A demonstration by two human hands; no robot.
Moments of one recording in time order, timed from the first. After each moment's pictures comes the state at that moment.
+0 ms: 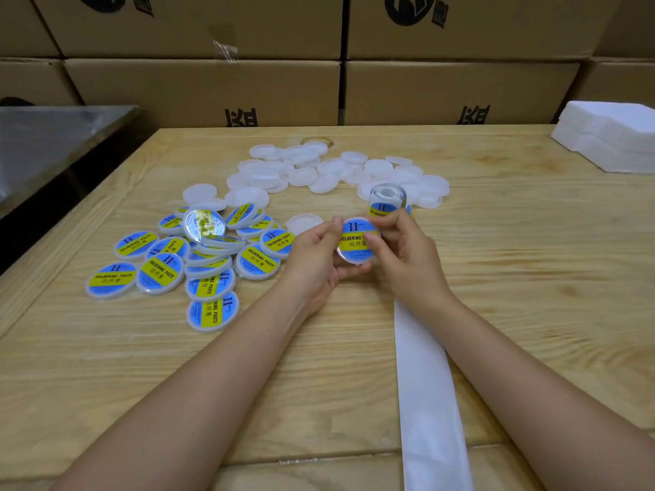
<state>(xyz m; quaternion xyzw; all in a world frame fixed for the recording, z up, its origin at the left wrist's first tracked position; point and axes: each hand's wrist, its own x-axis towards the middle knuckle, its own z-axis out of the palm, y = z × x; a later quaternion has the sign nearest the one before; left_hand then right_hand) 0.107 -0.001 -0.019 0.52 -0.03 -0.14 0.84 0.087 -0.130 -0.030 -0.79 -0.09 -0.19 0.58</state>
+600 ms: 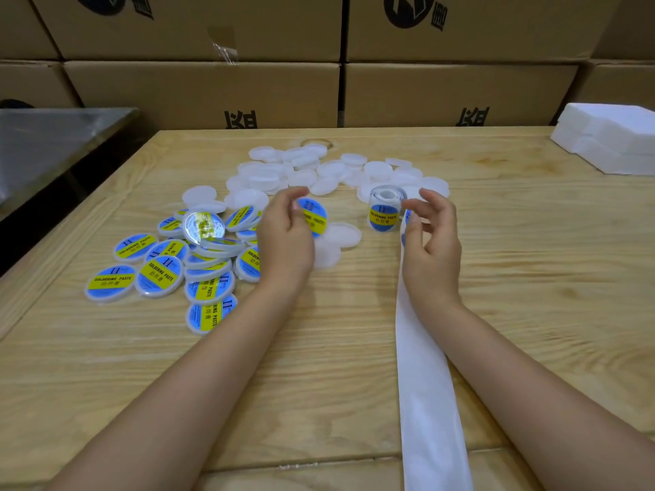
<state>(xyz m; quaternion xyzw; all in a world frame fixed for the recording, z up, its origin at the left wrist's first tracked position) 0.117 0.018 -0.005 0.76 -0.01 0.24 0.60 0.095 -0.139 -0.034 -0.73 0.00 -0.35 0.58</state>
